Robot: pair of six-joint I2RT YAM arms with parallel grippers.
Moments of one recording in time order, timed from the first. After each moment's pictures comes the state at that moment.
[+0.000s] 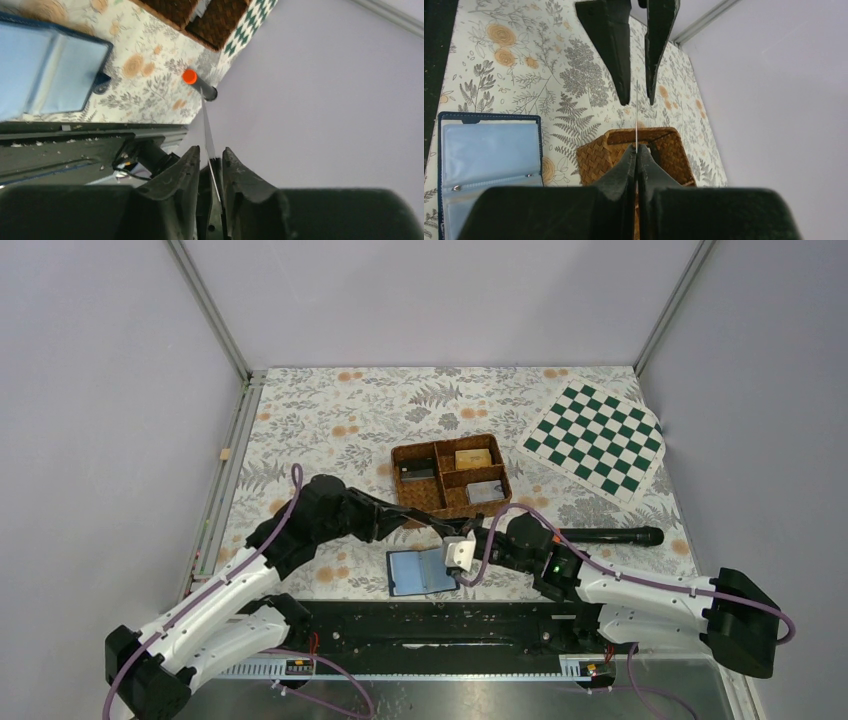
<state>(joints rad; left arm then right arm) -0.65 0.83 0.68 -0.44 0.18 -1.77 1.08 1.01 0.45 0.46 -0.16 -0.81</state>
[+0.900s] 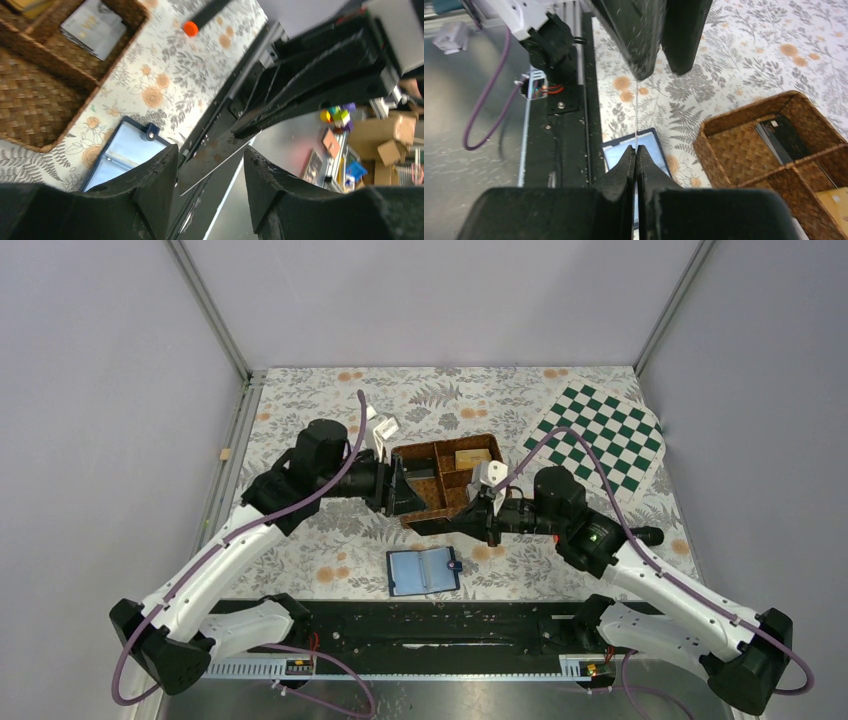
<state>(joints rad) -0.62 1.06 1.12 -0.54 0.59 -0.45 0.81 0.90 0.74 -0.07 -0.58 -0.08</state>
